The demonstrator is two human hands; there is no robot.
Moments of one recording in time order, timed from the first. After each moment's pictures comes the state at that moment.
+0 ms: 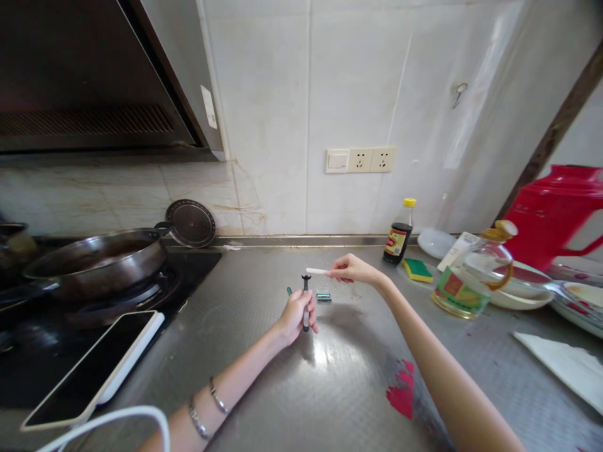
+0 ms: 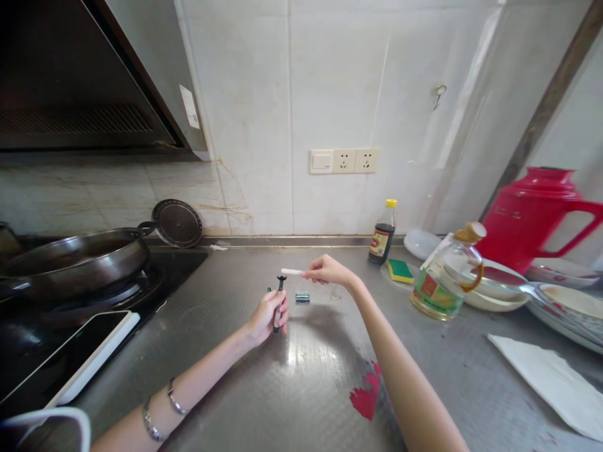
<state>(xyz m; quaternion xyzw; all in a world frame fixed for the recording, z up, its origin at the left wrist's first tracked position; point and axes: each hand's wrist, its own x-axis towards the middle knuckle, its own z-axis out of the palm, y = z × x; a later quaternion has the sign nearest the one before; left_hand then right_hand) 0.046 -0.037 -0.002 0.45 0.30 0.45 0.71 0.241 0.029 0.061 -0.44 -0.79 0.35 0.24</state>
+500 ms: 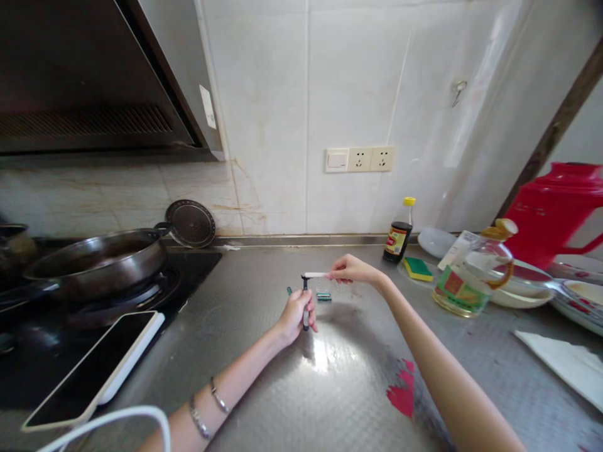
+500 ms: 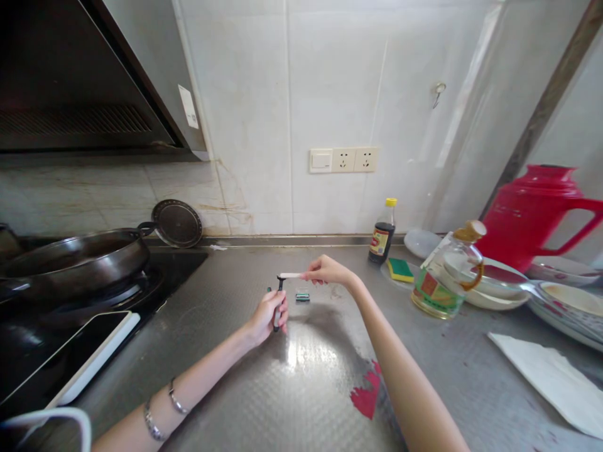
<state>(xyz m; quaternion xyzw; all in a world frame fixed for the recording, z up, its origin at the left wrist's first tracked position) 0.045 -0.035 -0.004 0.44 0.31 0.46 0.71 0.241 0.029 0.063 -0.43 -0.80 0.35 0.22</state>
